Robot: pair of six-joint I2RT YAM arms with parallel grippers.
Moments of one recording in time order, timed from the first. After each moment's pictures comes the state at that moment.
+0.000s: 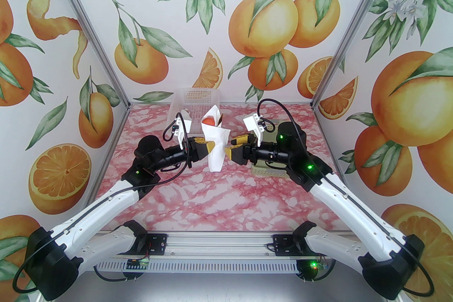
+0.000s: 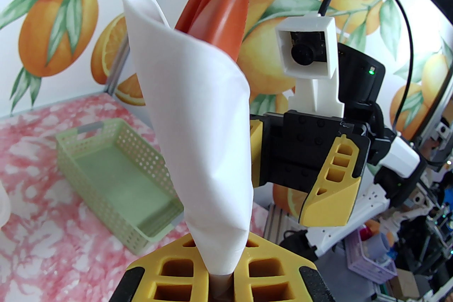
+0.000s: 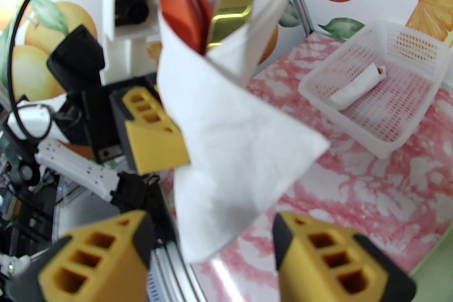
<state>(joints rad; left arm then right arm) -0.58 1.05 0.76 0.36 0.63 -0.56 0.56 1.06 1.03 -0.22 -0.70 0.32</state>
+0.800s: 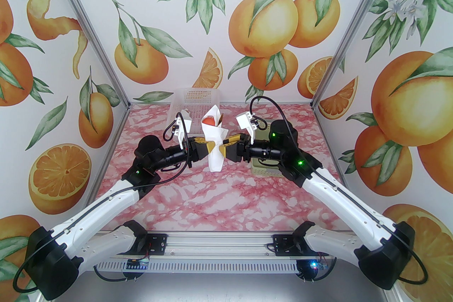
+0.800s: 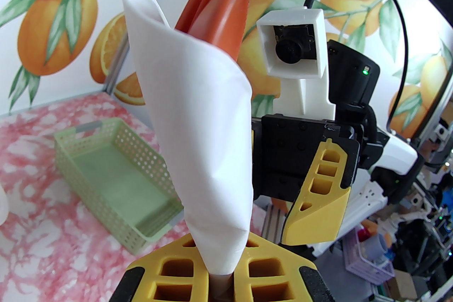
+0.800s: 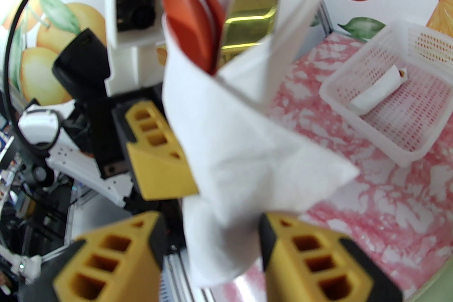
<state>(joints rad) -0.58 1.05 0.76 0.37 0.64 -0.57 0.59 1.14 1.03 -0.10 -0.74 0.39</state>
